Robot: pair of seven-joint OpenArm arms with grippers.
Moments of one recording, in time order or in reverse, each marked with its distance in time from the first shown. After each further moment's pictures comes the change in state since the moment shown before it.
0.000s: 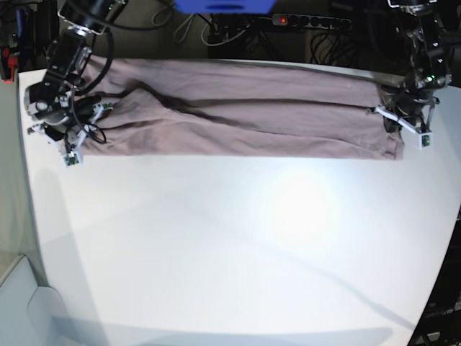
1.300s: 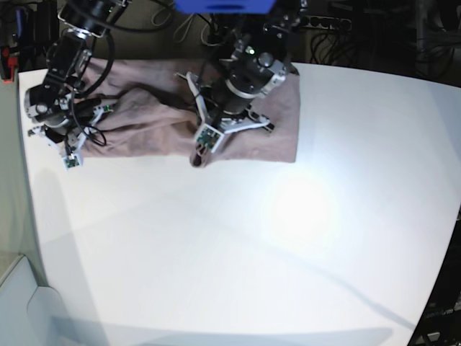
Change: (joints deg) left arm 0.6 24.9 46.5 22.2 35.3 0.6 11.9; right arm 0.8 0.0 0.0 -0.4 0.0 0.0 -0.2
